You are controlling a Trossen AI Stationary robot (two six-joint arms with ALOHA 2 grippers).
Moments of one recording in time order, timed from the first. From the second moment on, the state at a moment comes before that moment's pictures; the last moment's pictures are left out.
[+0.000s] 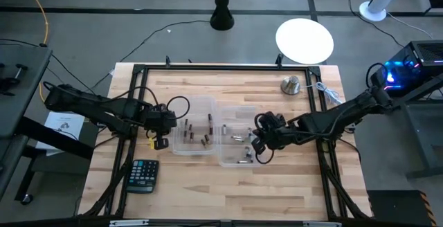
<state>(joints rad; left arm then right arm) -0.16 1.06 0.81 -0.95 -0.13 -0.31 0.35 1.35 1.10 -0.69 0.49 1.00</state>
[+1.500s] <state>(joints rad) -0.27 1.07 0.81 -0.88 -0.10 -0.19 0.24 1.27 0.78 -0.63 0.57 1.13</state>
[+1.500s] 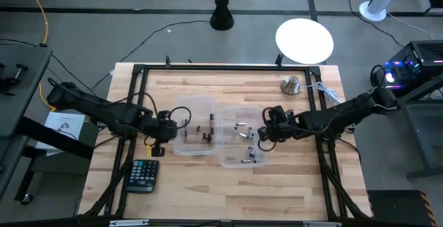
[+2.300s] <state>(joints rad) -0.24 0.67 0.81 -0.50 -0.52 -0.33 0.46 0.78 0.79 -0.86 0.80 1.10</state>
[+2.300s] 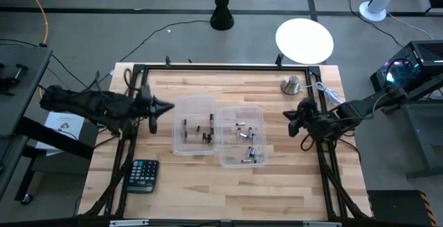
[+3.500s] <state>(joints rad) 0.15 0.37 0.02 0.48 -0.12 -0.60 0.42 0.52 0.61 -0.44 0.66 0.87</state>
